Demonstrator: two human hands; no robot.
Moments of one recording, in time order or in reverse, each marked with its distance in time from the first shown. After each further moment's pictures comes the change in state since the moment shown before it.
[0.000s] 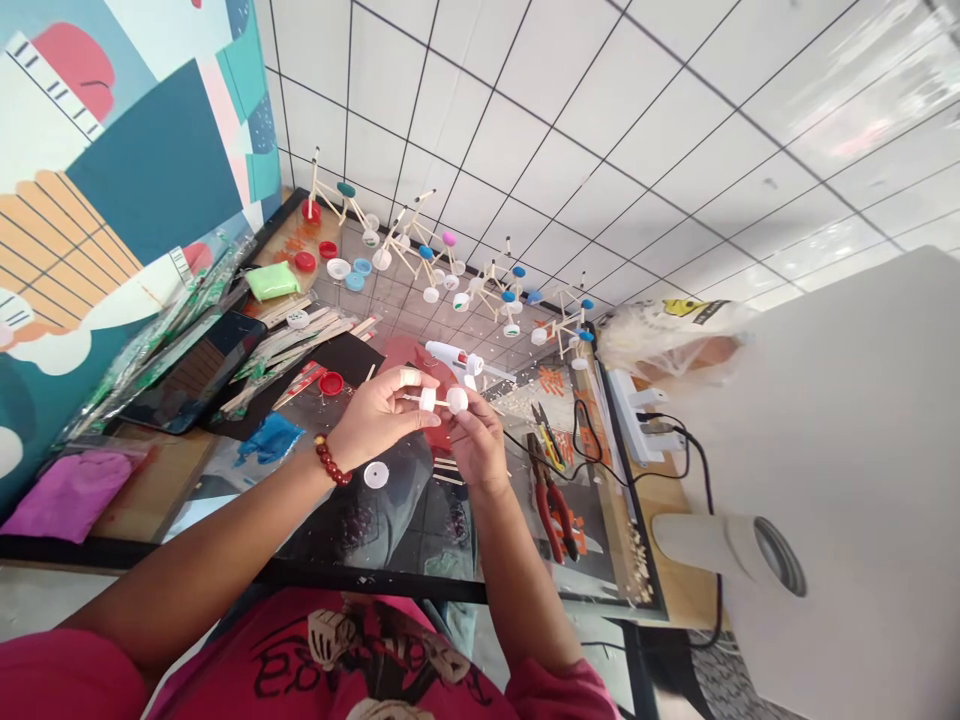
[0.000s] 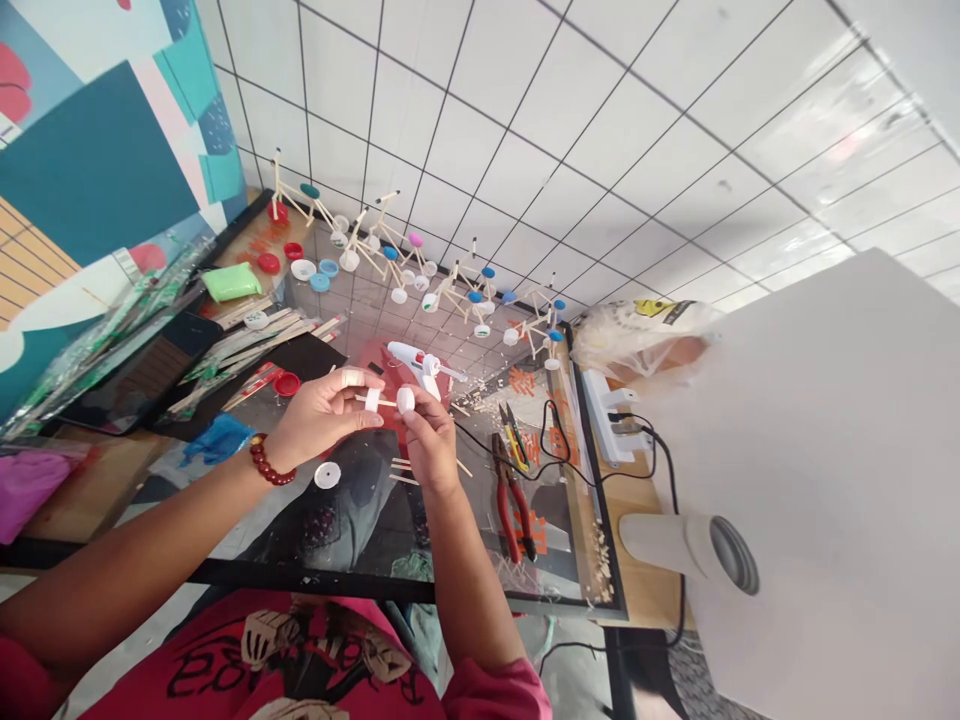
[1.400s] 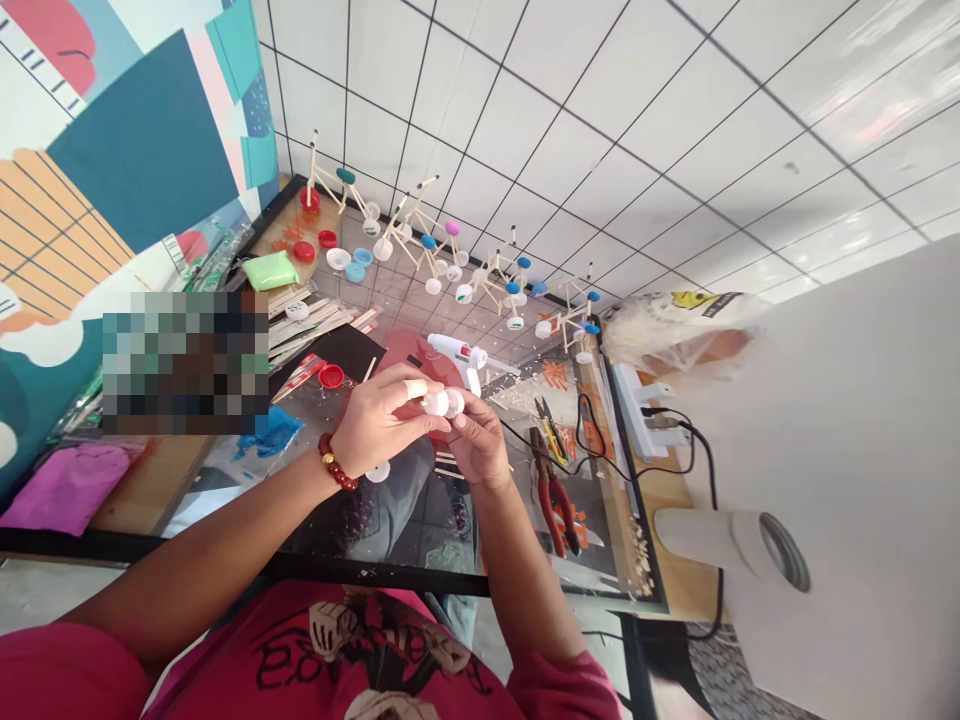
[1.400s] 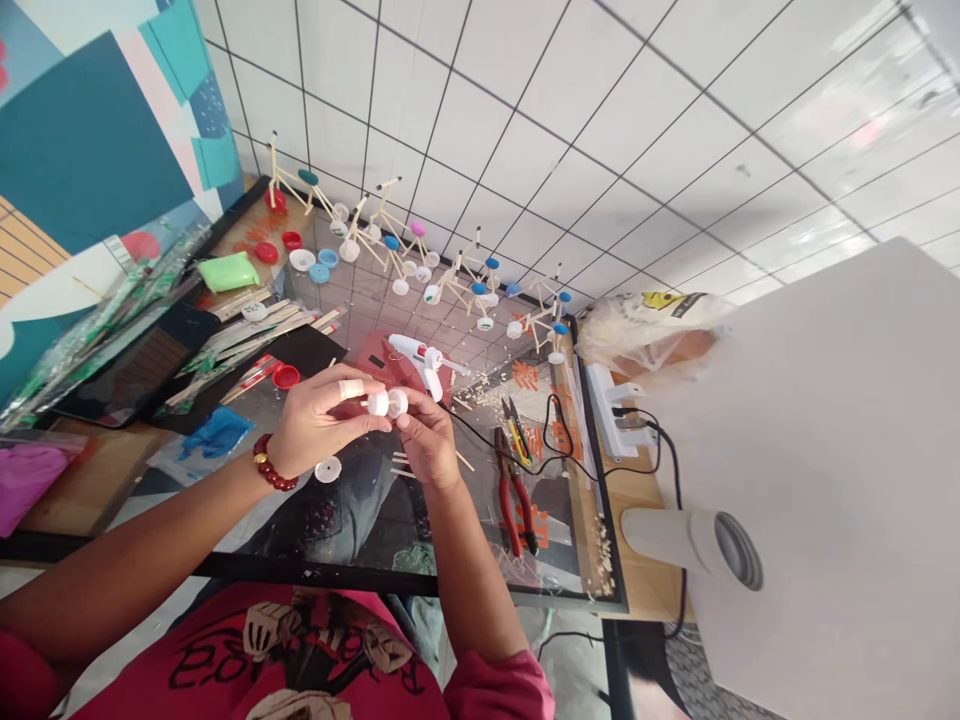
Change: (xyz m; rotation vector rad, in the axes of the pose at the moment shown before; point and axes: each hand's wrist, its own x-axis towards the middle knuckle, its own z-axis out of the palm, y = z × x) left_hand -0.009 0.007 0.001 0.651 0.091 0.630; right_hand -0.005 -0.003 0.000 0.025 -0.096 0.066
